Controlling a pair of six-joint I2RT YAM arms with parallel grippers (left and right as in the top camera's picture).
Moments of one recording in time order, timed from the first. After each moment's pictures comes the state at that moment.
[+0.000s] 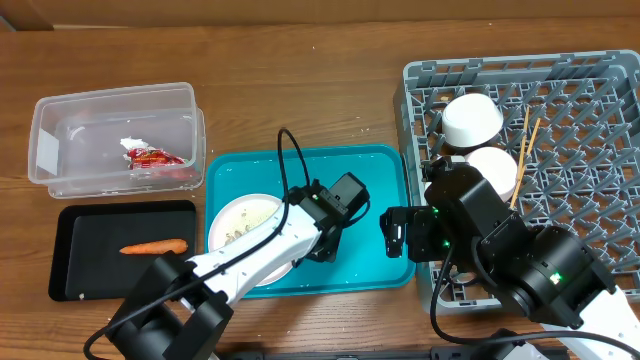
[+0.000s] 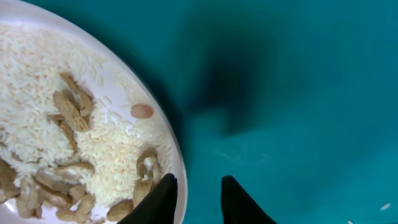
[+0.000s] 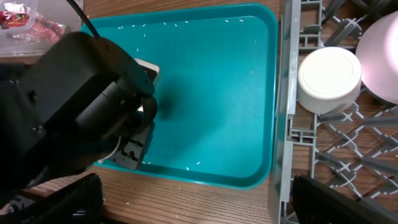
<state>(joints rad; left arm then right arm) -0.77 1.70 1.04 -0.89 -0.17 -0.53 0.70 1.06 1.26 -1.19 0.05 0.62</state>
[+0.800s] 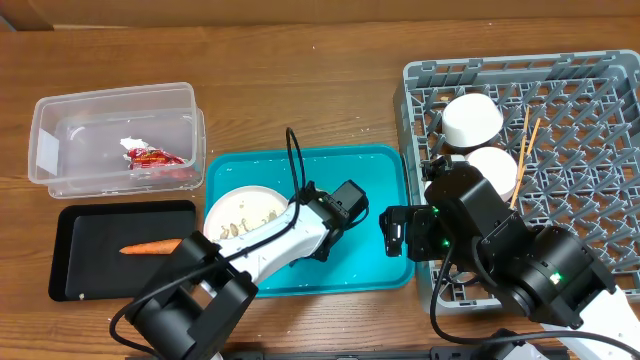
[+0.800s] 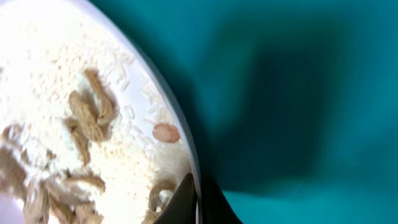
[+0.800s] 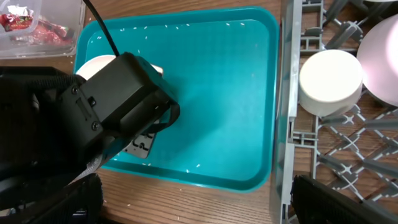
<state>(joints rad) -0.77 1.79 1.02 -0.88 -0.35 -0.55 0.70 1.06 1.26 -1.19 0.05 0.62</state>
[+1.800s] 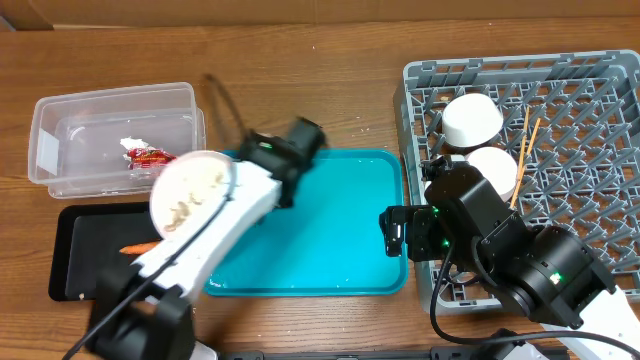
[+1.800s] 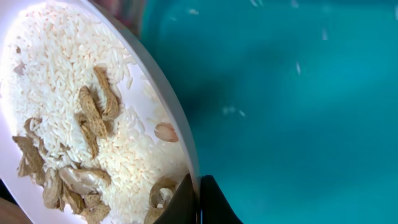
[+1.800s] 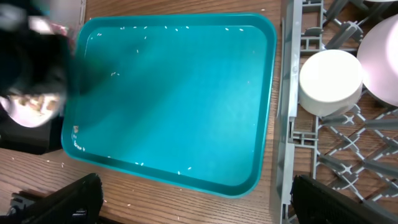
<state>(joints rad) -0.47 1.64 1.28 -1.14 -0.43 -0.66 0.70 1.06 1.26 -1.18 0.05 0.62</state>
